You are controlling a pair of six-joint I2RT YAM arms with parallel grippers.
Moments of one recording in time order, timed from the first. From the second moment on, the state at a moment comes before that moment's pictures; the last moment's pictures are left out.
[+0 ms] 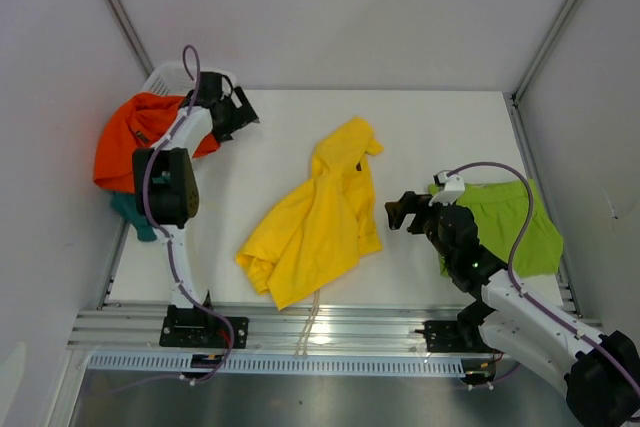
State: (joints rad) left arm -0.02 2.13 1.74 -0.49 0.11 -0.53; right arm 0.57 0.80 0.35 0.19 0.19 0.43
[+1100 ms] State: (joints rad) left arm -0.56 1.00 1.00 -0.76 -0.07 -0.39; right arm 0.85 0.89 0.53 -0.18 0.01 0.65
